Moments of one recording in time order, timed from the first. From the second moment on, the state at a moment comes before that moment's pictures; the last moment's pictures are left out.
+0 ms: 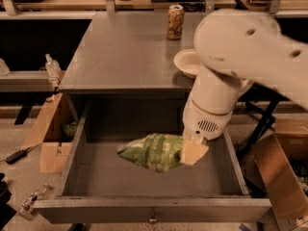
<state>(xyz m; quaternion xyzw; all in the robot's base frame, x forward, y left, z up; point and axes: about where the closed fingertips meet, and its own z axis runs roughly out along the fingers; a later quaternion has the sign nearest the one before) 0.405 -0.088 0.820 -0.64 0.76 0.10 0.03</state>
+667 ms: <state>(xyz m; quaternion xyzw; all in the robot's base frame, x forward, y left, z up) 0.471 -0.145 0.738 -0.66 0.74 0.08 -0.02</state>
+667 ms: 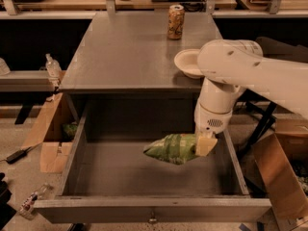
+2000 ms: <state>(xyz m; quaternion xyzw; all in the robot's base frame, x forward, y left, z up) 0.543 -0.133 0.784 -0.68 0.73 0.01 0.04</state>
